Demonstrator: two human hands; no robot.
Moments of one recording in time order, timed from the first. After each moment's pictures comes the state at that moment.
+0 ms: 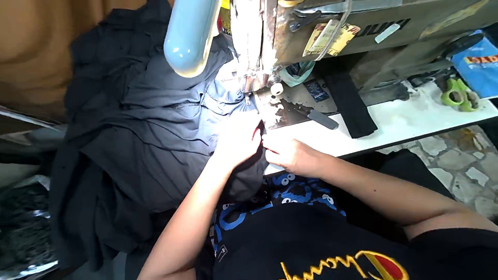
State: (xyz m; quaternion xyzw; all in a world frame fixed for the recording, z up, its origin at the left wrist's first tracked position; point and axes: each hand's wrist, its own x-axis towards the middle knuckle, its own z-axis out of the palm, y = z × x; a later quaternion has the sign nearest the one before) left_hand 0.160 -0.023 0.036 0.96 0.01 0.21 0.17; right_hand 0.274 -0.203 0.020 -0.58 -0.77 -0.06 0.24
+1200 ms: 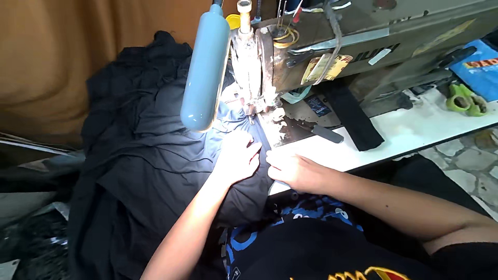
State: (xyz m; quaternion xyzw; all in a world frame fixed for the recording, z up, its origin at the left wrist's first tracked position) left_hand 0.159 0.013 0.009 0.97 -0.08 0.21 0.11; right_hand 0.271 -0.193 0.027 -0.61 -0.76 -0.03 0.20
